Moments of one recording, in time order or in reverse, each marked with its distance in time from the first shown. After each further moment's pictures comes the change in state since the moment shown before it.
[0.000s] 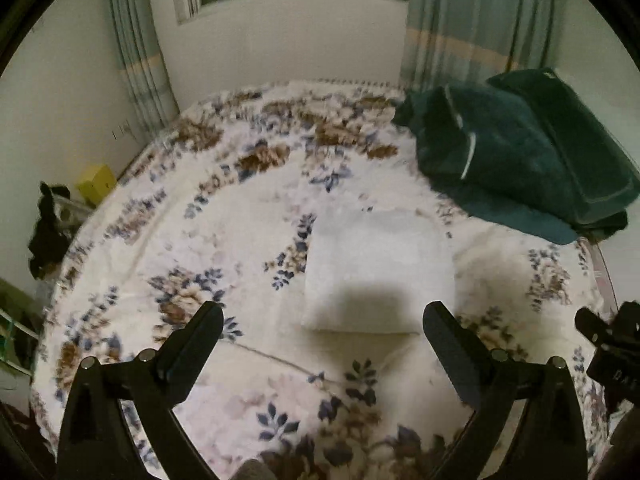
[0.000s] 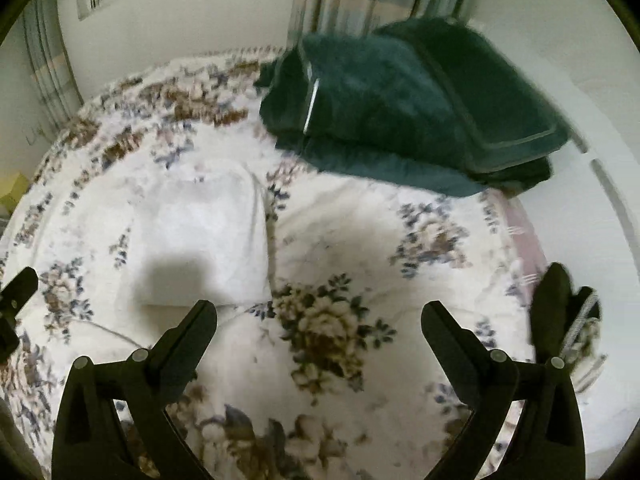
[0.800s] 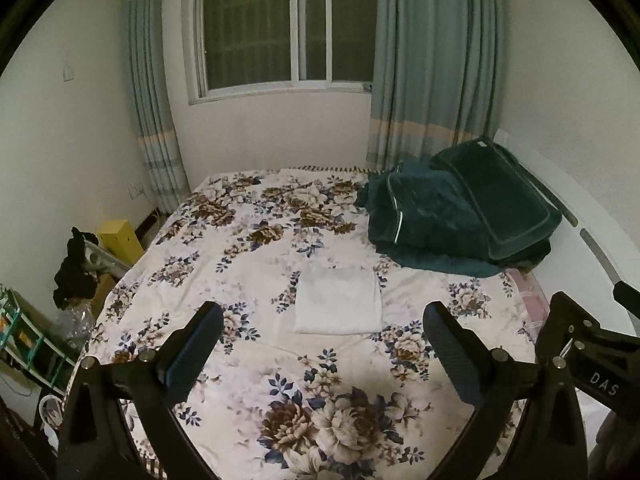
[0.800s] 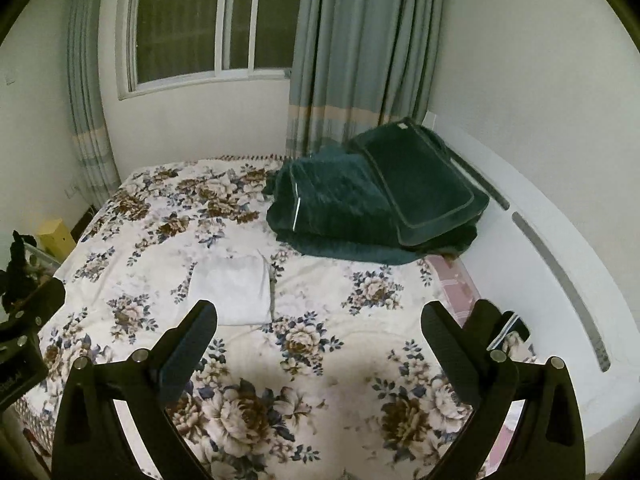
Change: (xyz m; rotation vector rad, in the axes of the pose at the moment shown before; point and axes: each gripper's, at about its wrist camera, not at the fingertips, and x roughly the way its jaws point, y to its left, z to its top) left arm -0.322 -0.016 -0.037 0.015 -0.244 -0.053; right arm -0.404 -0.096 -0.095 0.021 -0.317 0.023
